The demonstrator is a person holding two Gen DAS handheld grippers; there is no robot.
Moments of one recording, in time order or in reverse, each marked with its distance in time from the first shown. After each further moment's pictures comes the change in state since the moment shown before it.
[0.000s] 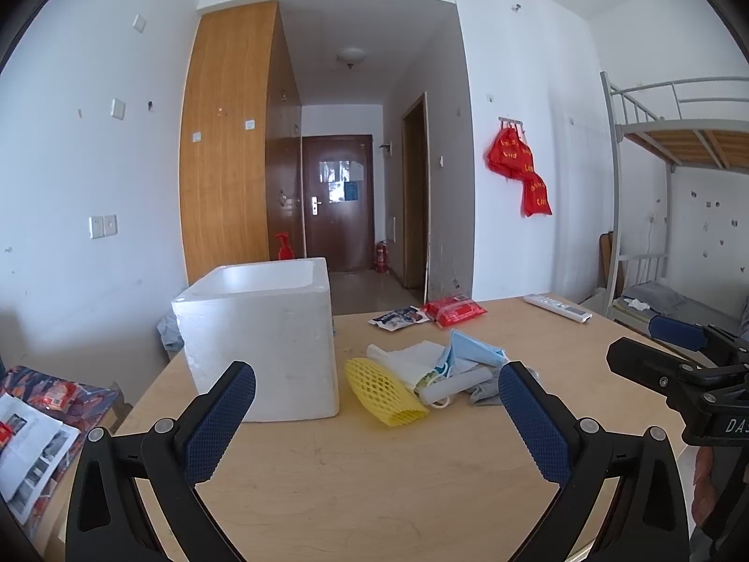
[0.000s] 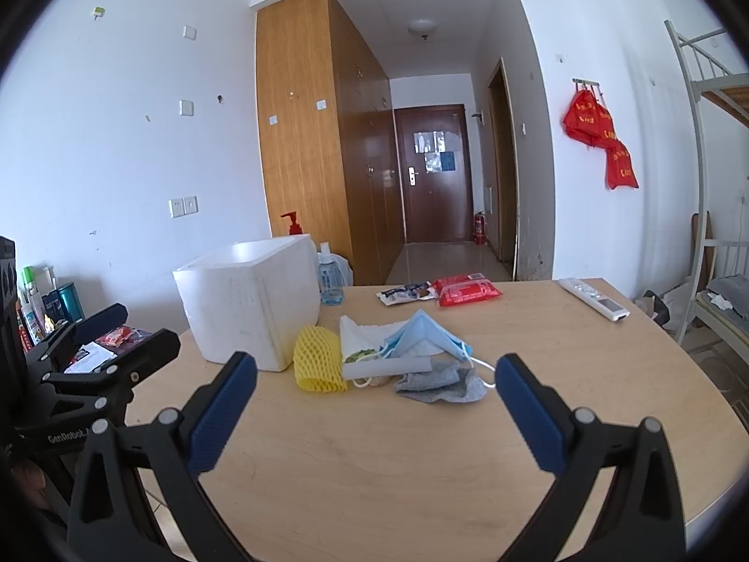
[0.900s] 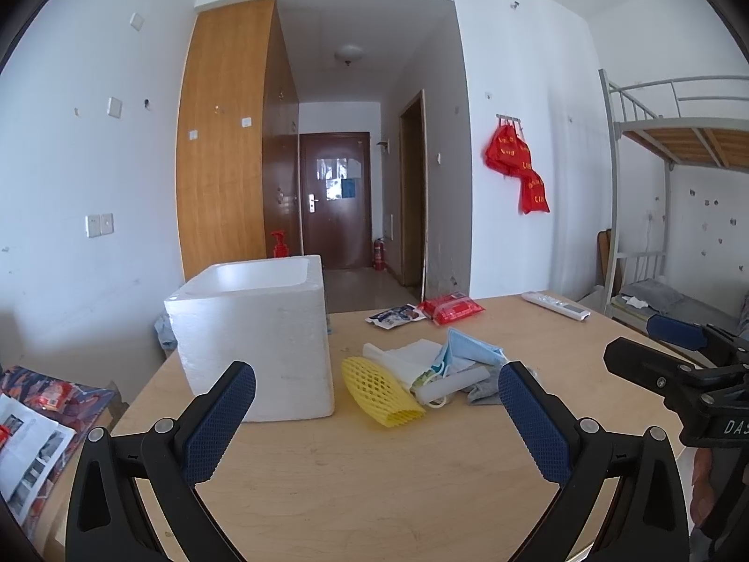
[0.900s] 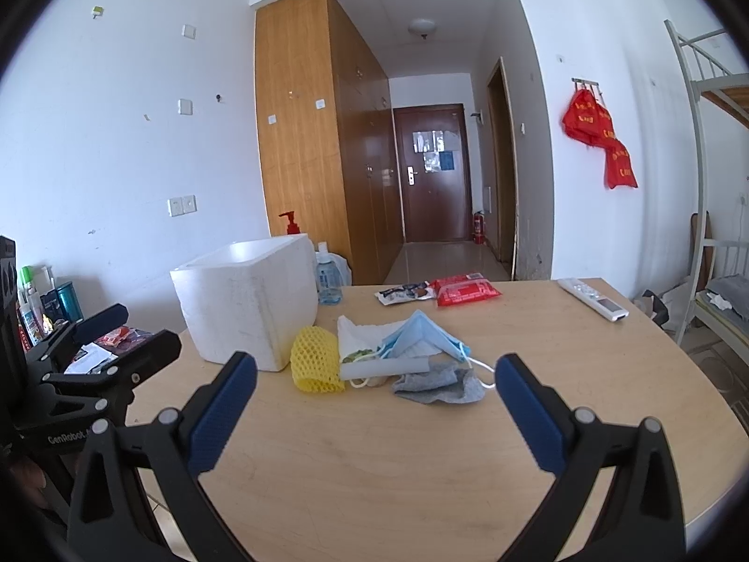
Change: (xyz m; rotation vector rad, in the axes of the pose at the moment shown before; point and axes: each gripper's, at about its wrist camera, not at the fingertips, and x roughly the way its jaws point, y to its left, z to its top) left arm 0.007 -0.001 0.001 0.001 0.009 -0.009; right arm 0.000 0.000 0.003 0.000 0.001 -0.002
